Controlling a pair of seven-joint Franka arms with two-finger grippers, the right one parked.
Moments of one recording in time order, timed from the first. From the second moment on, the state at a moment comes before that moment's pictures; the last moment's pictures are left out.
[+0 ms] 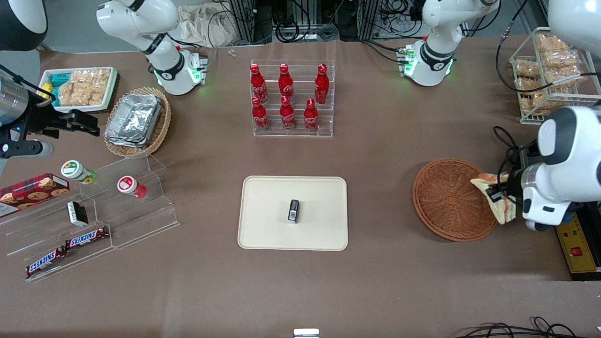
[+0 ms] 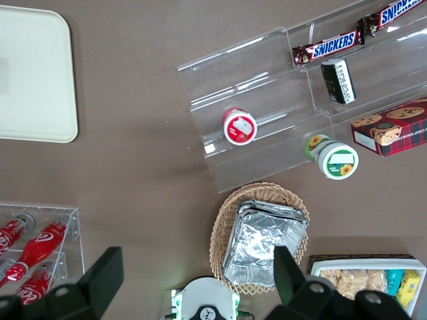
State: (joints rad) arm 0.32 0.37 -0.43 -1.50 0.16 1.63 -0.53
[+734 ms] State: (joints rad) arm -0.05 0.51 -0.56 -1.31 0.24 1.64 -0.43
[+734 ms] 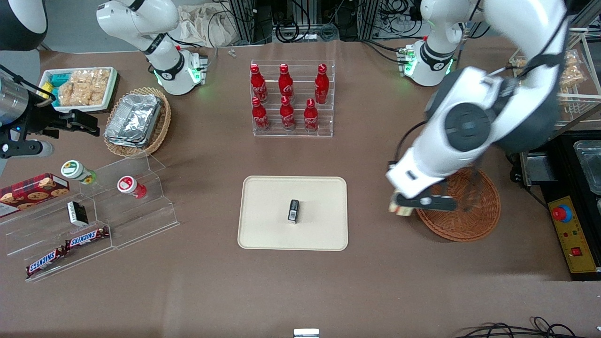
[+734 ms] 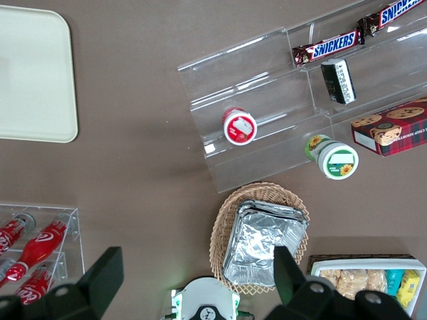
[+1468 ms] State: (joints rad) arm -0.21 0.89 -0.55 -1.29 0.35 2.03 -0.78
